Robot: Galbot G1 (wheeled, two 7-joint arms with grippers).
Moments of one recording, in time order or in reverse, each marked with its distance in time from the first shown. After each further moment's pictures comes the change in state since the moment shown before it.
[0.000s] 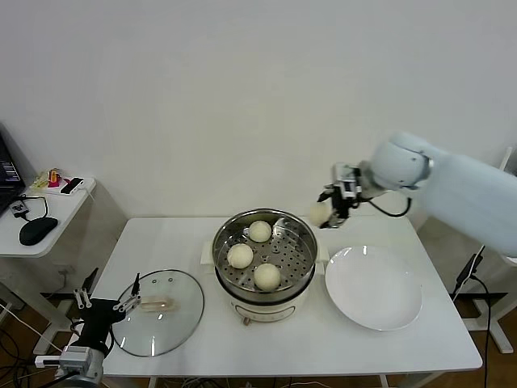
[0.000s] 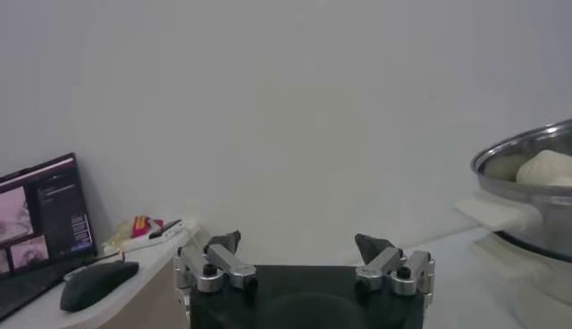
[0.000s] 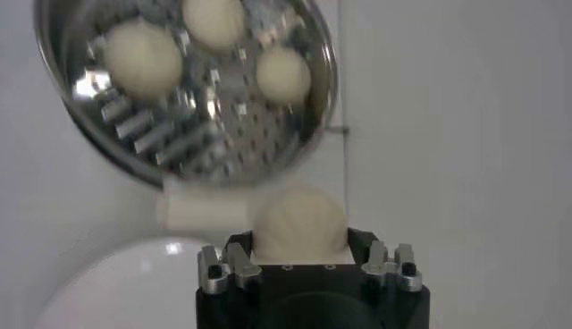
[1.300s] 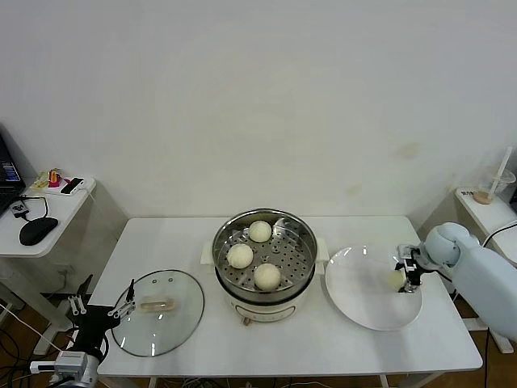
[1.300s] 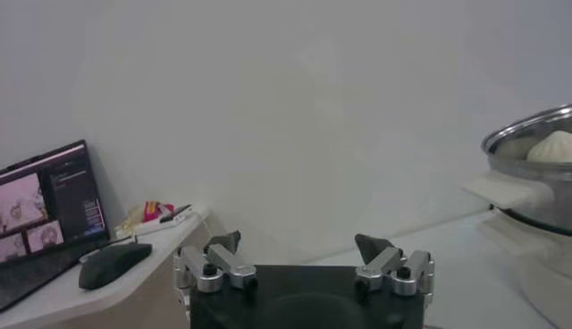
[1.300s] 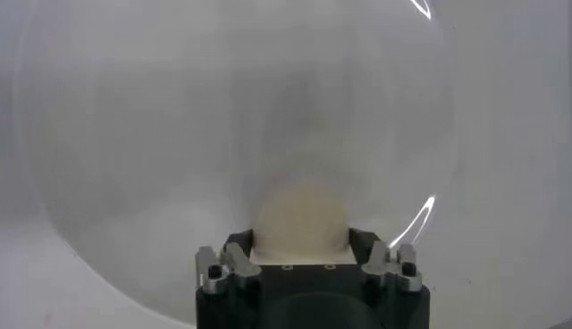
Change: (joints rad) left arm 0.030 0.003 -0.024 0.008 -0.011 -0.001 -0.001; right arm -0.795 -0.094 0.728 -0.443 -0.751 0.374 -0.199
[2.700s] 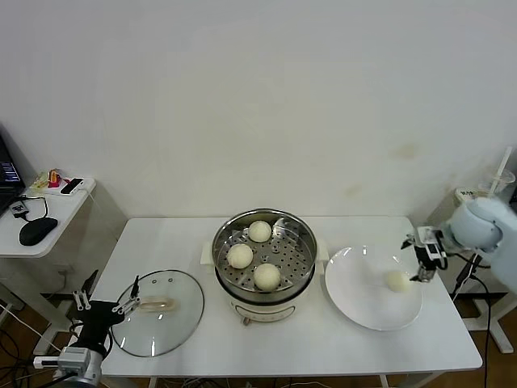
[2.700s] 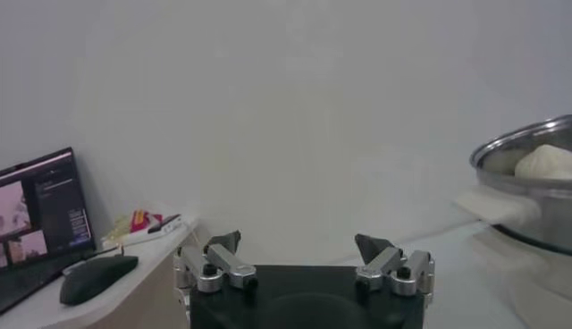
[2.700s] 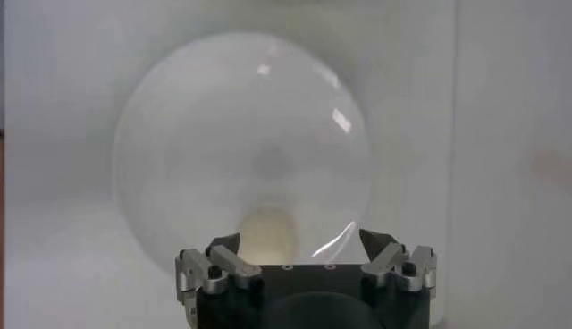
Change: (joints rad) left arm -0.013 0.017 0.017 -0.005 -0.008 0.006 0.001; right arm 0.076 -0.244 -0.094 0.304 0.155 -0.027 -0.014
